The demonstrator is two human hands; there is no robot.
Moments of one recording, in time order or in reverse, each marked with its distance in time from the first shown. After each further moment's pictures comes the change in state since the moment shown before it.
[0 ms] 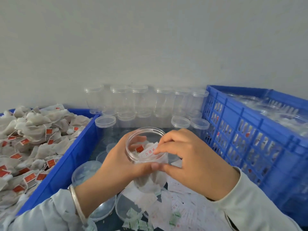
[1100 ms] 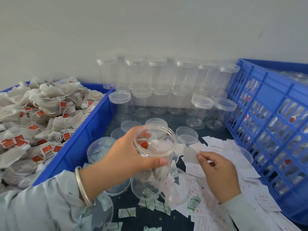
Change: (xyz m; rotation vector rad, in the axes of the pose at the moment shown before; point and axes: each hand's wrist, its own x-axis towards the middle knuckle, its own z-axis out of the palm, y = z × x) left_hand -0.006 -0.044 -0.017 0.197 -0.040 -0.205; right_hand -0.058 0.069 0.121 0.344 0.292 0.771
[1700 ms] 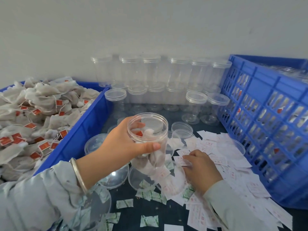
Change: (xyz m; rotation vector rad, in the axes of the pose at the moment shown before) left_hand -0.001 0.012 -0.001 -0.060 0.044 -0.011; right_hand 0.006 0.035 0.023 -0.582 -0.374 -0.071
